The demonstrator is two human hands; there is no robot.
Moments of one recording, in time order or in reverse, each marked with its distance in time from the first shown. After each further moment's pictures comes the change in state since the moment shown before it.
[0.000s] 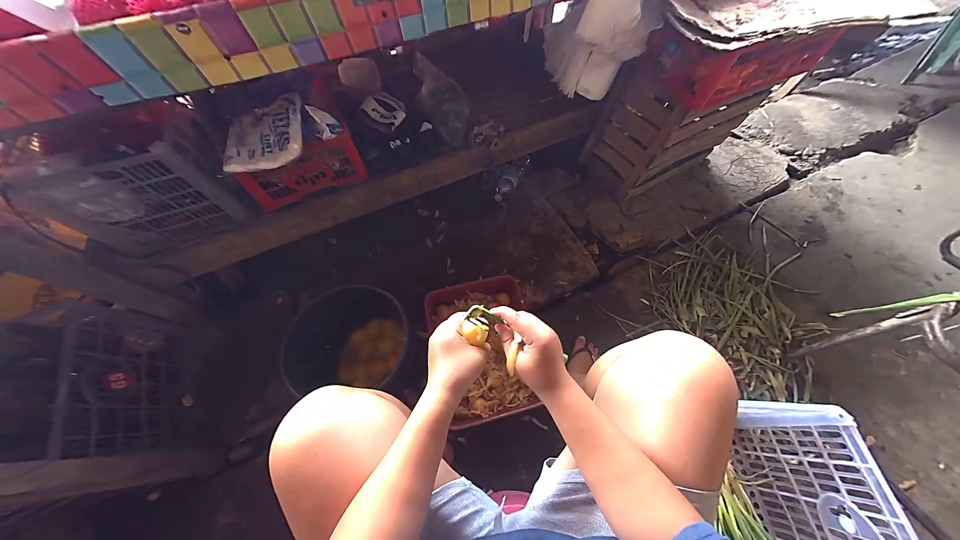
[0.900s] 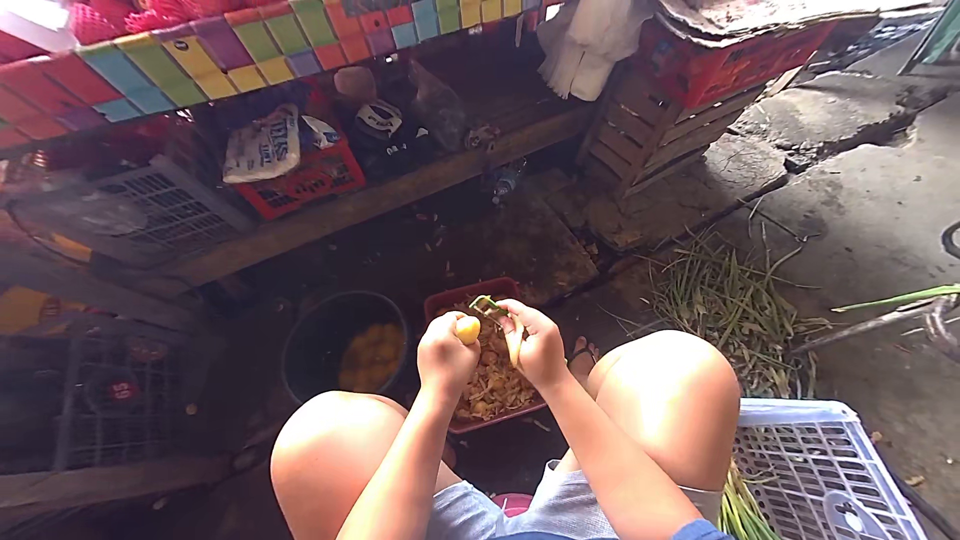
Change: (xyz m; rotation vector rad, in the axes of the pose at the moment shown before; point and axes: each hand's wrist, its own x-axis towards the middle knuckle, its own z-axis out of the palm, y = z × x) left_hand -0.001 -0.010 0.007 0.252 0.276 0.293; right_hand 0.005 0.006 -0.001 0.043 0.024 0.148
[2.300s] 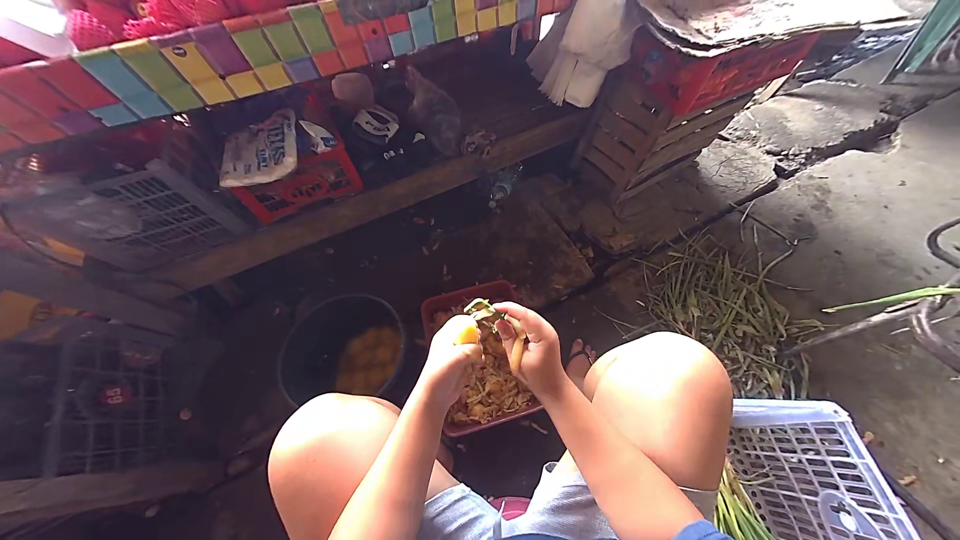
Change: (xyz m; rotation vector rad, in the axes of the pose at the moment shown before) left_hand 0.001 -0.006 -0.003 -1.243 -0.418 -0.386; right_hand -0.002 -0.005 -0.002 0.199 0.073 -0.182
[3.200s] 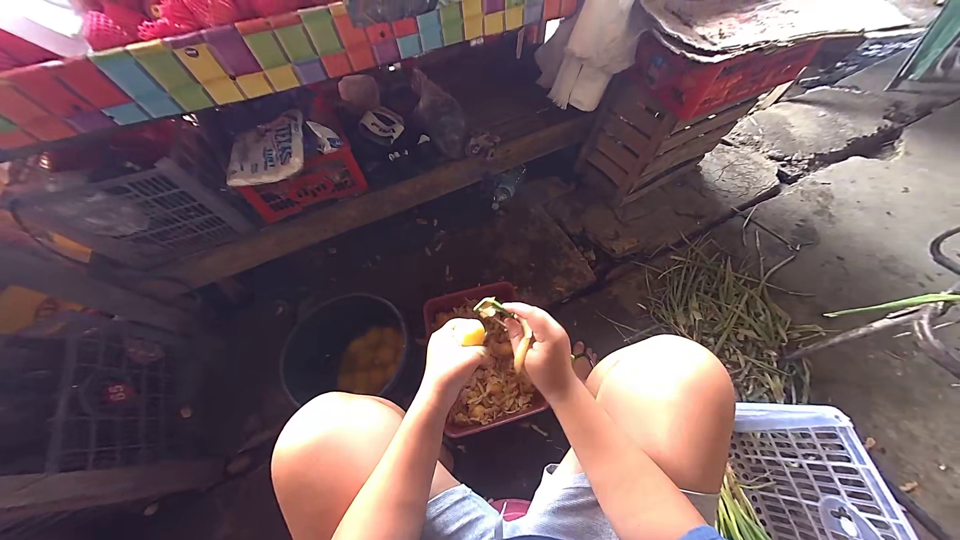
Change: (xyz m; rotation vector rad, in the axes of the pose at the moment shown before) left_hand -0.001 0.012 0.008 0.544 0.246 -0.032; right_hand 0.003 -0.002 -0.009 -0.242 -0.011 0.010
